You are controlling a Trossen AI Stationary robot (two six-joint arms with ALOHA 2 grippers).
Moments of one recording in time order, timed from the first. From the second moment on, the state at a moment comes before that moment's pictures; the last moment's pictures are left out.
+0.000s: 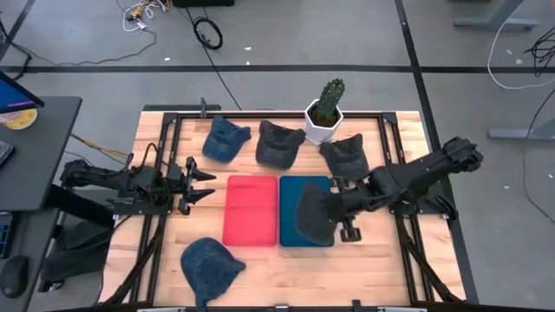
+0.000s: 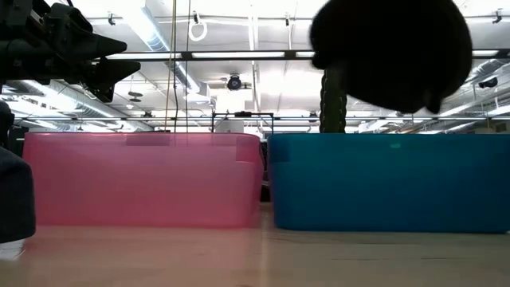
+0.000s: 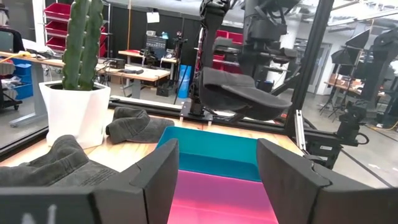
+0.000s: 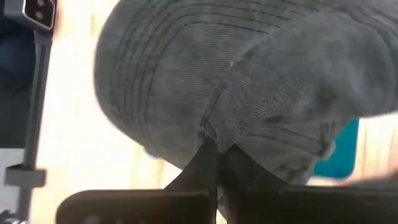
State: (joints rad) left arm -0.19 0.12 0.06 0.16 -0.25 -0.15; right arm 0.37 1.48 1.43 -1.13 0.06 0.23
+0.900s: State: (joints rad) left arm -0.19 0.12 0.06 0.16 -0.25 -0.15; right arm 0.31 1.74 1.43 -1.05 0.06 0.03
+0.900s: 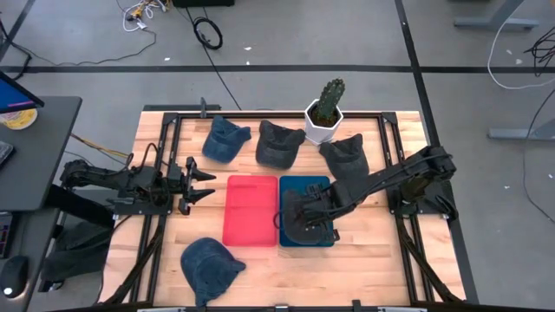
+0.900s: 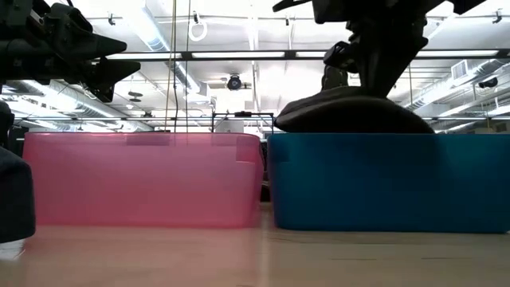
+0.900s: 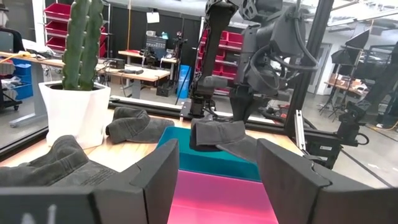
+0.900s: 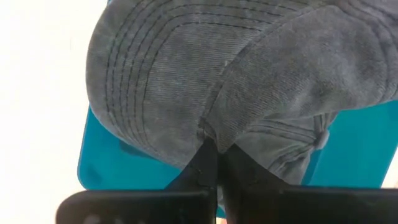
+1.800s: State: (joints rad) left arm -0.19 0.12 0.06 0.16 -0.25 -0.15; right arm 0.30 1.74 1.37 -1.04 0.07 0.08
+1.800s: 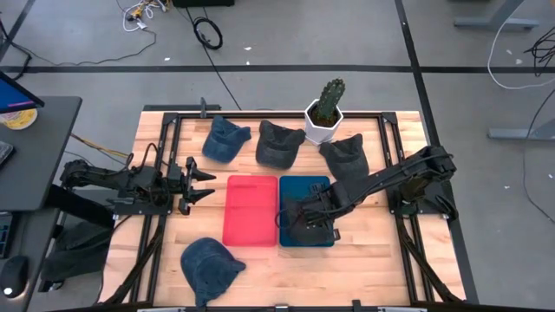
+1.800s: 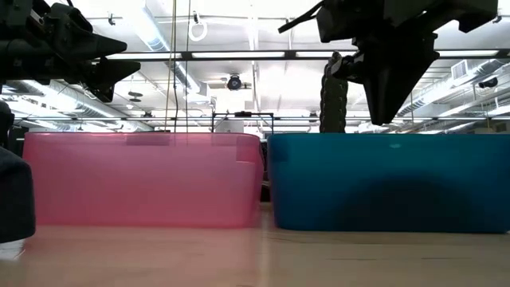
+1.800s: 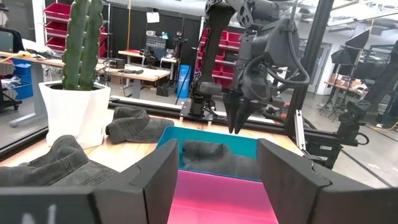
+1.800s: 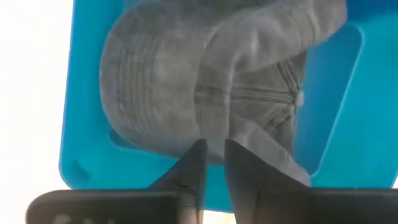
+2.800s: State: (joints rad) left arm -0.19 0.12 0.06 0.16 -0.25 -0.15; right arm 0.16 1.44 1.44 -1.28 0.17 0.13
